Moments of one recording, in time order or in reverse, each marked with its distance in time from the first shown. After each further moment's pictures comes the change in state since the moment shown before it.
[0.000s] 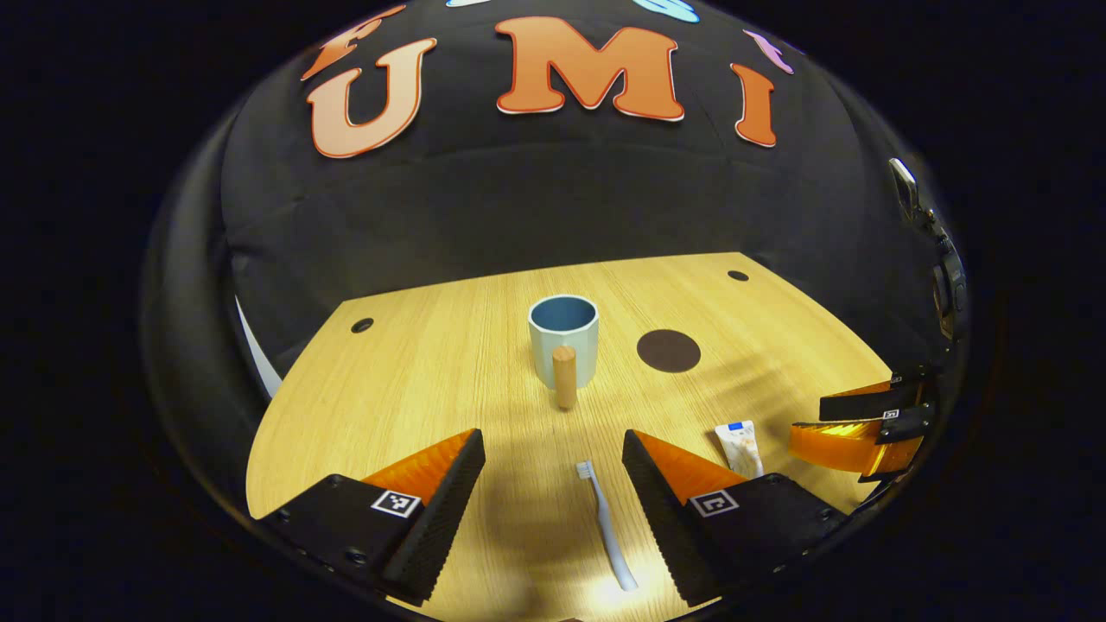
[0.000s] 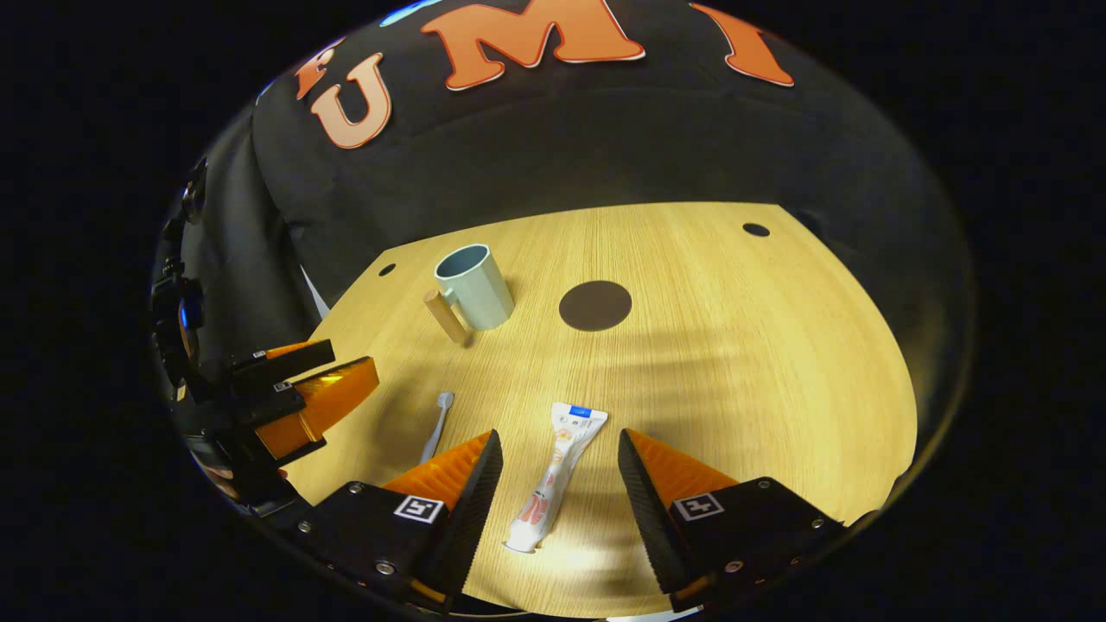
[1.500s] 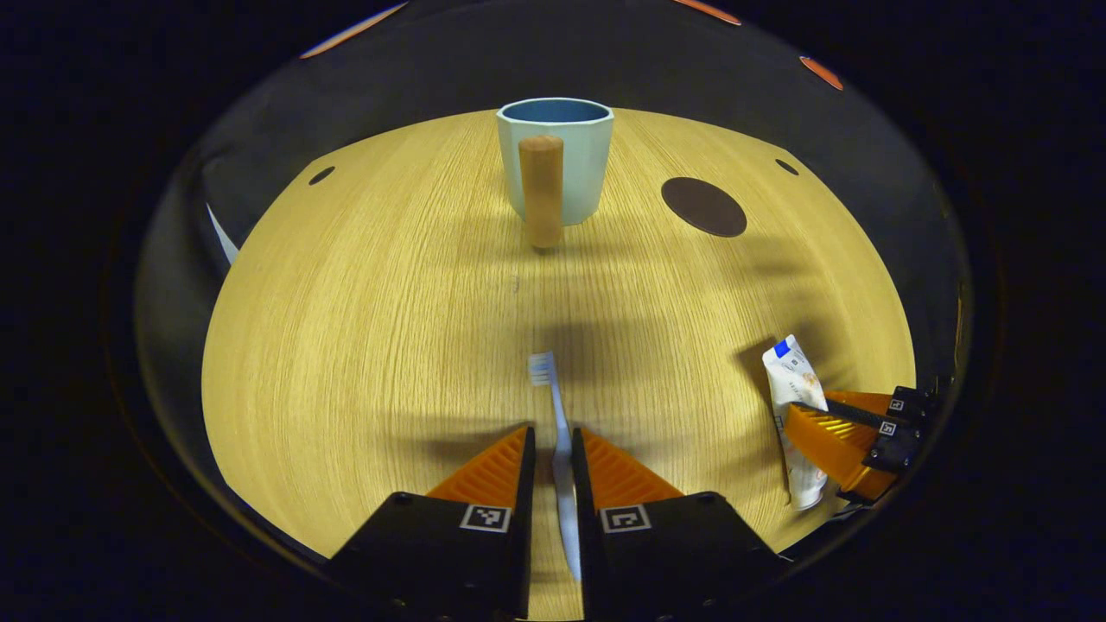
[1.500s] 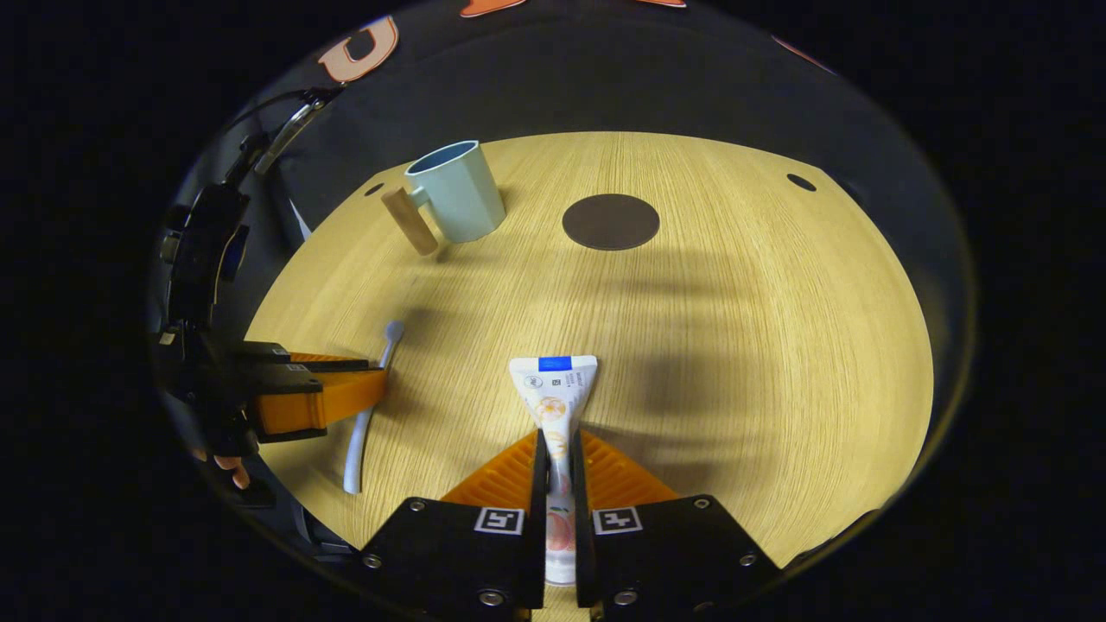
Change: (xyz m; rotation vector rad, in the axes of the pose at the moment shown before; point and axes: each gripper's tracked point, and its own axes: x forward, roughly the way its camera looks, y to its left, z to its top) left arm 0.048 -0.047 -0.085 -0.119 0.501 0.004; right arm 0.066 -0.008 -0.052 -0.125 0.206 0.003
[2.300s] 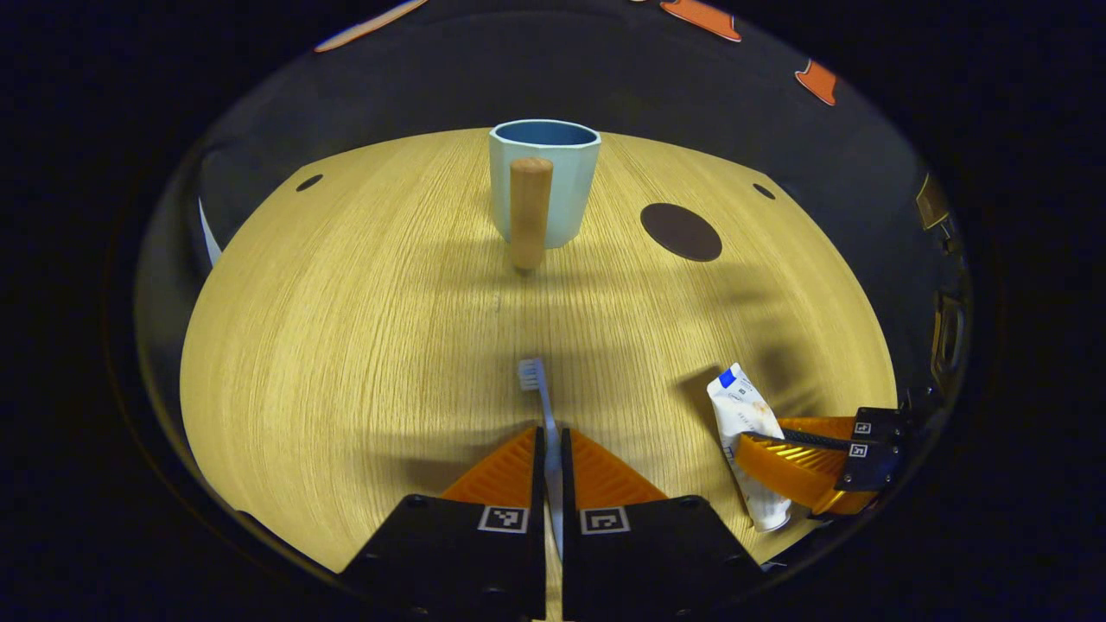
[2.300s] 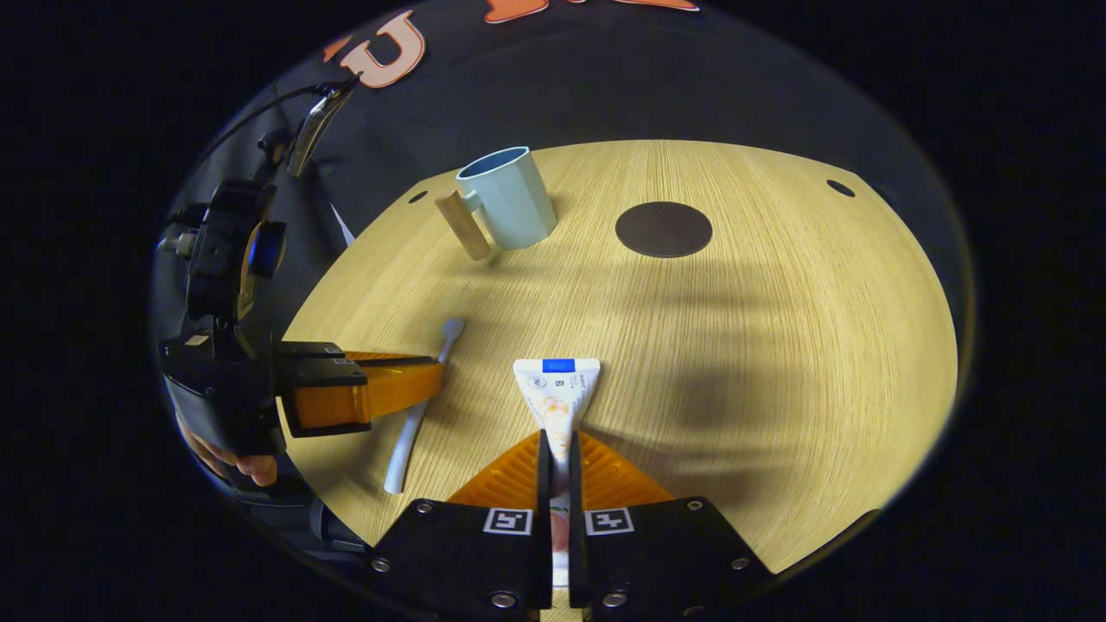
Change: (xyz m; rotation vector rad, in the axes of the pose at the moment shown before) left arm 0.011 -0.038 0.016 -0.030 -0.110 -0.098; right arm 0.005 0.032 0.004 -0.024 -0.058 0.136
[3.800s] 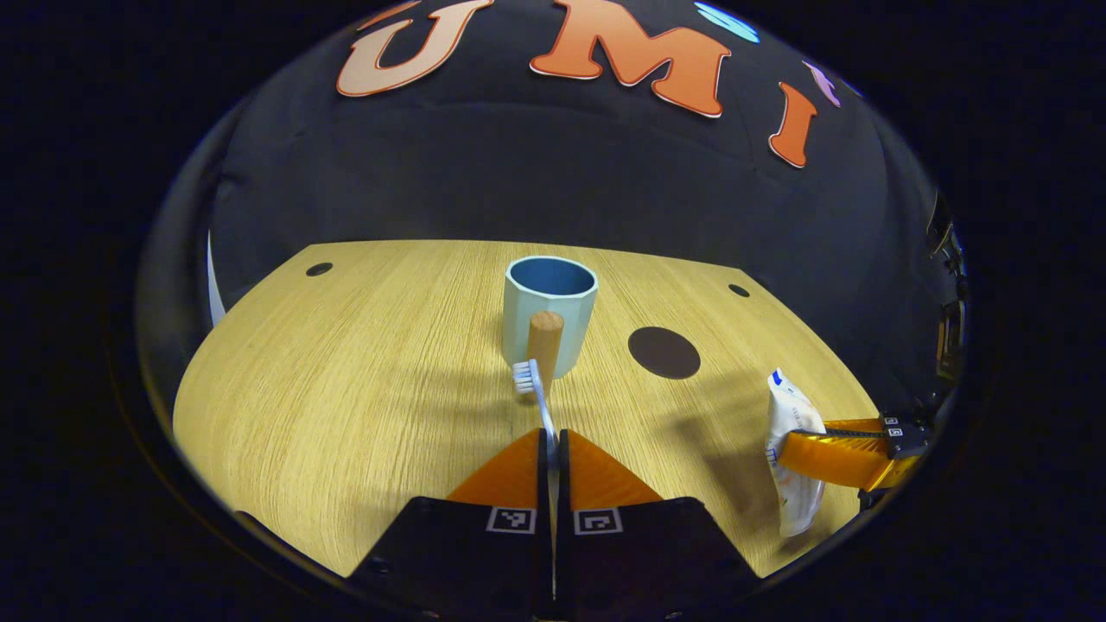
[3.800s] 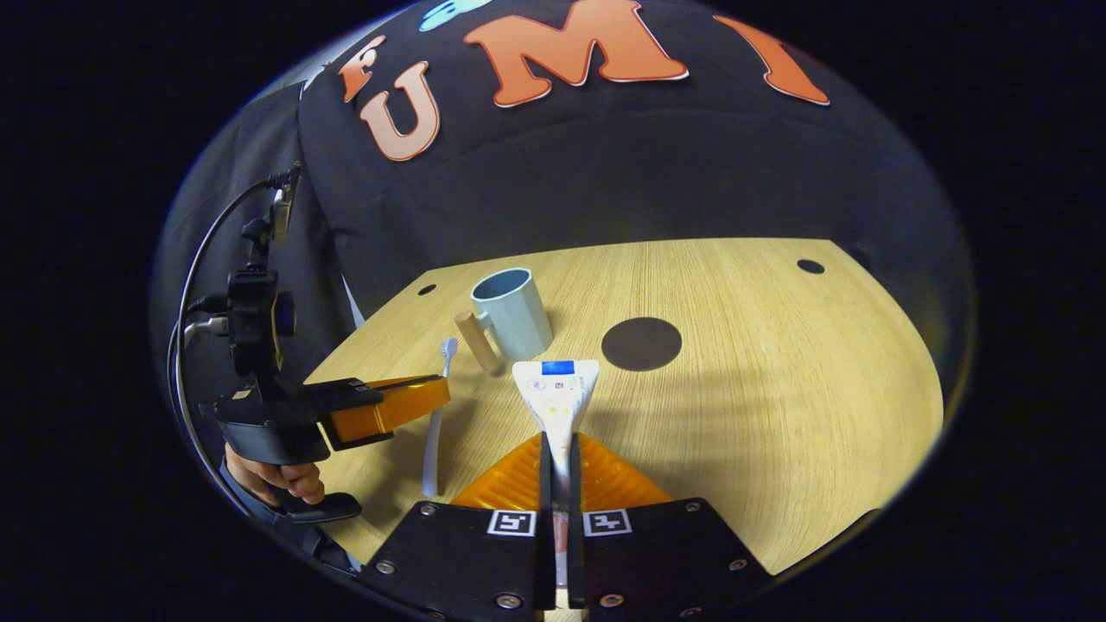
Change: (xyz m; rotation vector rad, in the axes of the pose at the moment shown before) left arm -0.020 0.072 0.043 0.027 -0.457 -0.034; right arm -0.045 -0.010 0.080 -0.013 -0.382 -0.044
